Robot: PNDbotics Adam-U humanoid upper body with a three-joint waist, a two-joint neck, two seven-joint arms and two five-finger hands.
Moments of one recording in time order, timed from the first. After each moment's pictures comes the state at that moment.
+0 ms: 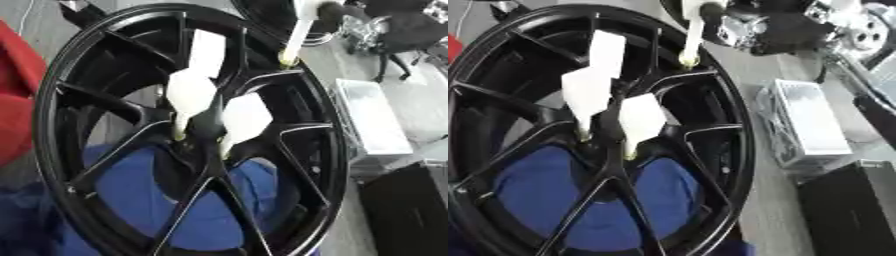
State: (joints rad) left arm -0.27 0.36 0.11 -1.98 0.06 0.01 0.29; right arm -0.31 -1.07 -0.12 -1.99 -0.45 -0.06 0.19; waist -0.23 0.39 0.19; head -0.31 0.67
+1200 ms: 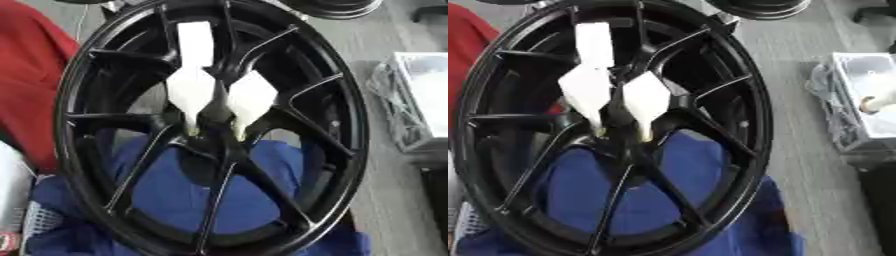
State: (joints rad) left arm -0.25 0.32 0.14 -1.98 0.05 0.00 0.33; right arm 0.31 -0.54 -0.23 -1.99 0.35 -0.37 -0.32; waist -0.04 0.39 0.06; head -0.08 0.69
